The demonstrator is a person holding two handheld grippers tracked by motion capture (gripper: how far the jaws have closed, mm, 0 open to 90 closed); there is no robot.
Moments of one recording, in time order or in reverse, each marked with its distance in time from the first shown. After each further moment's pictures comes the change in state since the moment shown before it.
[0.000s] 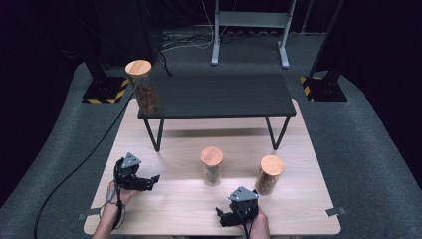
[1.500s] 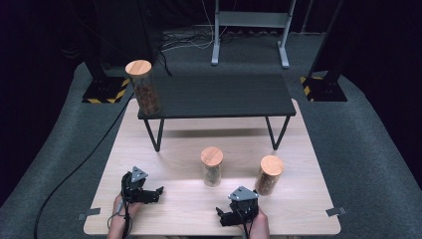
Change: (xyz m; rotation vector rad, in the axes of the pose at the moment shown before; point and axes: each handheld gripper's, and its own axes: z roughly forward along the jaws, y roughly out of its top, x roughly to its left) left arm -0.015 -0.031 0.018 0.038 0.083 -0.020; right arm -0.001 0.000 0.001 0.008 -0.003 0.007
